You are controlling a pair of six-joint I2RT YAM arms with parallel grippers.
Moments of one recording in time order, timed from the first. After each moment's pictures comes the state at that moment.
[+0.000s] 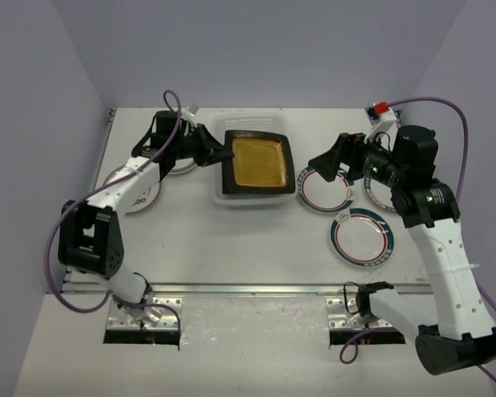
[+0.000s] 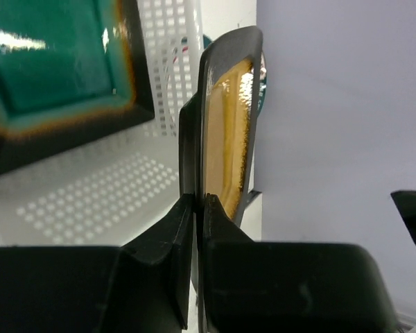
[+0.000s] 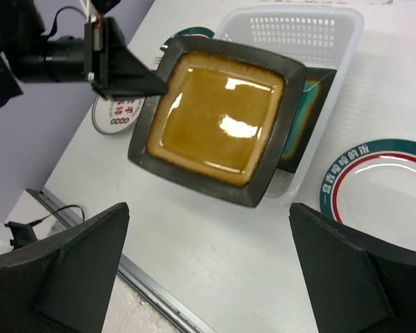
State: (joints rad) left arm -0.20 1.52 1.15 -0.16 0.64 -0.90; right arm 0.16 1.00 1.22 -0.56 -0.47 0.27
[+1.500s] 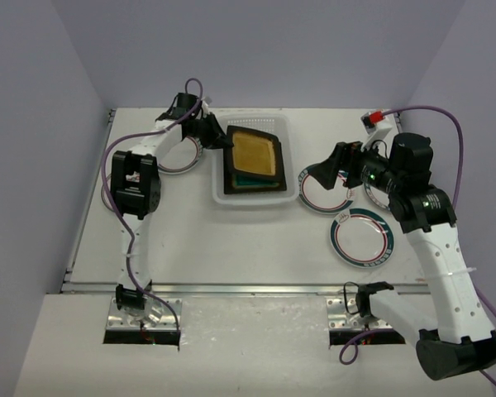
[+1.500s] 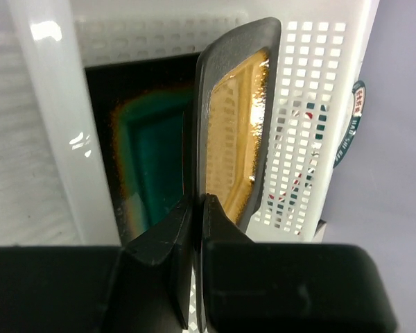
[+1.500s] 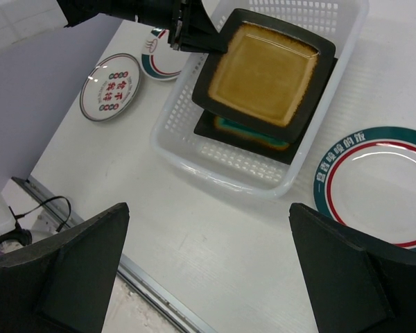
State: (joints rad) left arm -0.15 2.28 1.92 -0.52 0.63 -0.63; right arm 0.16 0.96 1.15 -0.56 -0.46 0.23
